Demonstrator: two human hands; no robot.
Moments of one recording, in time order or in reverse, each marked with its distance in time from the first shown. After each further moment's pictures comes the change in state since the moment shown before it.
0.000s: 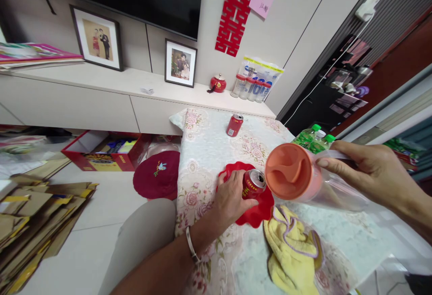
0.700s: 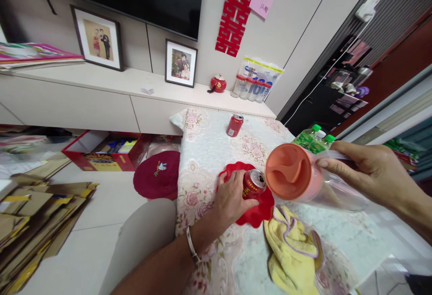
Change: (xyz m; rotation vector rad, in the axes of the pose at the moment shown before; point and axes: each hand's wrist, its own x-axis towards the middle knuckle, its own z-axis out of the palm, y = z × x) left_hand 0.001 0.000 0.000 0.003 -0.004 0.001; right_hand 0.002 -0.001 -0.001 -0.014 0.012 -0.043
